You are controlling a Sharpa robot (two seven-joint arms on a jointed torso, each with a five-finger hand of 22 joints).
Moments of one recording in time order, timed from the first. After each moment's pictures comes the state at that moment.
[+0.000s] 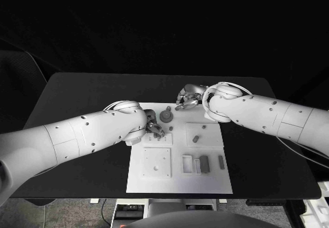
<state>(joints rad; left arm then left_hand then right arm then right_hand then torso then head) 1.32 -0.34 -0.23 1.20 -1.02 0.06 -0.58 1.05 -0.15 0.50 -0.05 0.59 1.21 0.06 0.64 0.75 1.49 -0.07 1.18 0.52 1.47 -0.12 1.62 1.12 0.18 1.28 -0.08 1.65 0.73 1.19 -0.67 0.03 1.23 -1.33 -0.12 -0.21 1.09 -0.14 0.44 -0.09 0.29 0.86 0.15 0.33 0.42 1.12 0.00 1.39 1.04 1.21 -0.07 1.62 1.21 0.23 0.85 0.03 1.65 0.82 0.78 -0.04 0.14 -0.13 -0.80</state>
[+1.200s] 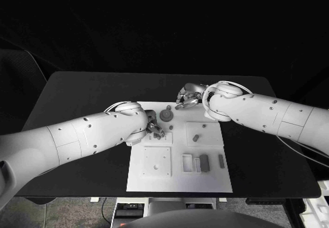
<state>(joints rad) 1.30 -0.33 -0.22 1.19 -1.06 0.05 -0.58 1.05 -0.15 0.50 -0.05 0.58 1.21 0.06 0.64 0.75 1.49 -0.07 1.18 0.52 1.46 -0.12 1.62 1.12 0.18 1.28 -0.09 1.65 0.73 1.19 -0.67 0.03 1.23 -1.33 -0.12 -0.21 1.09 -0.14 0.44 -0.09 0.29 0.86 0.15 0.33 0.41 1.12 0.00 1.39 1.04 1.21 -0.07 1.62 1.21 0.22 0.85 0.03 1.65 0.82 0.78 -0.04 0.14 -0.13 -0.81</state>
